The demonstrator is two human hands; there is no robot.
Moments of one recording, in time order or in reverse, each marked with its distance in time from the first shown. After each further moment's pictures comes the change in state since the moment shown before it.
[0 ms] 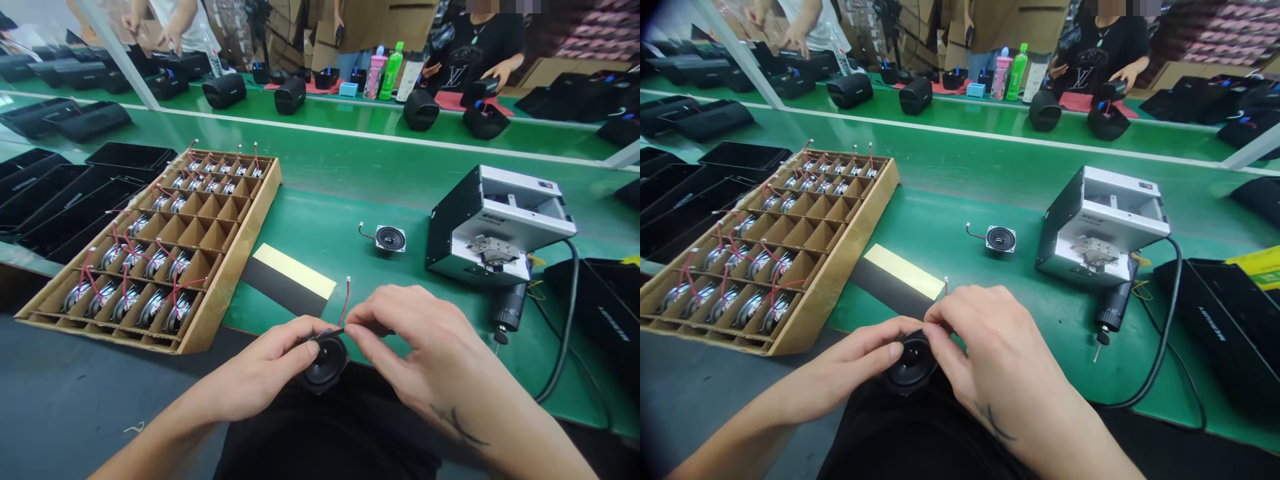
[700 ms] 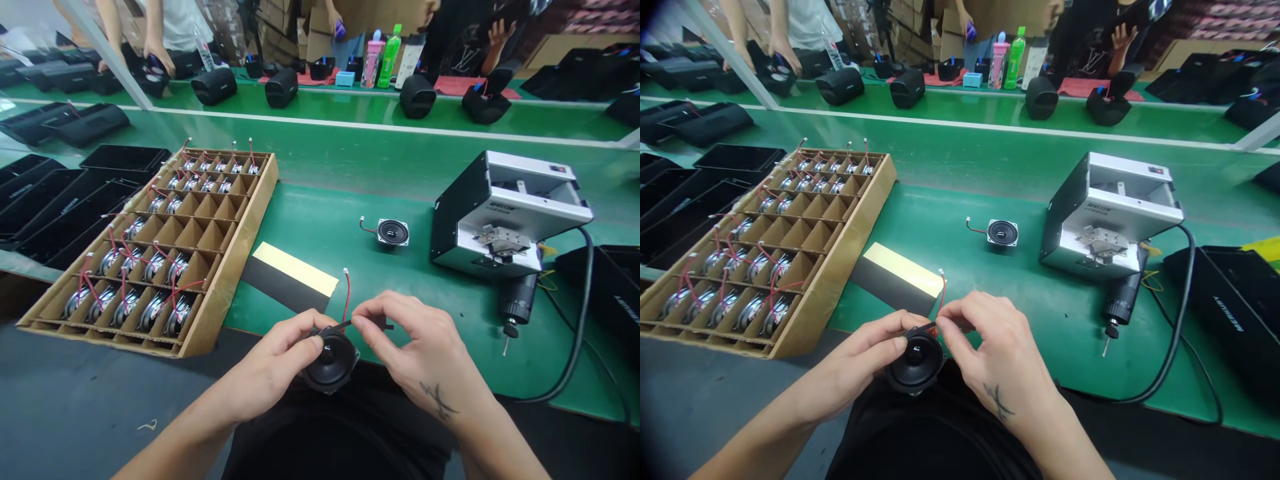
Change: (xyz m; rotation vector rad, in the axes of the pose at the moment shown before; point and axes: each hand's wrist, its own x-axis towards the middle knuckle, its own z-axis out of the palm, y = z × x) left_hand 0.005 -0.009 0.010 -0.247 0.030 -0.008; right_hand -0.016 0.022 0.037 0.149 0.158 0.168
